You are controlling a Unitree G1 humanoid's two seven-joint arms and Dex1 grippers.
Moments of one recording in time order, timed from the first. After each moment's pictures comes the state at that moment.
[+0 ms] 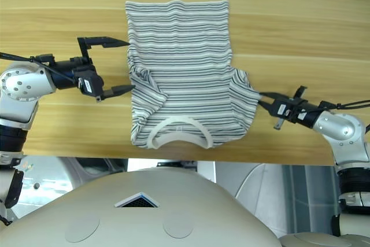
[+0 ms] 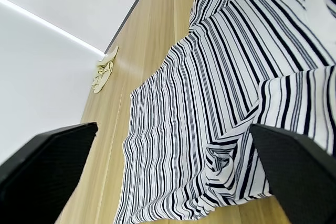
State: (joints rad) left arm -0.15 0.76 -0.23 0.03 0.05 -0.62 -0.90; right arm 0.23 -0.96 0.00 0.34 -0.07 -0.62 0.79
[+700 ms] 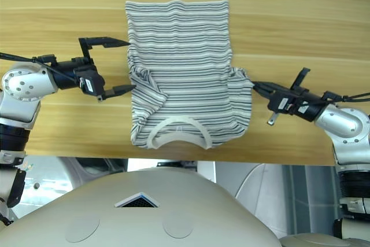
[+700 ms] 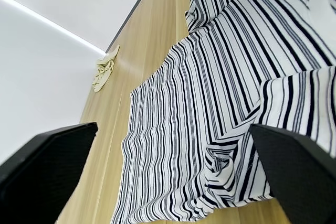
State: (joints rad) left arm -0.16 0.74 -0.23 0.06 0.06 -0.63 -0.90; right arm 0.26 -0.95 -0.06 0.03 0.05 -0.57 0.78
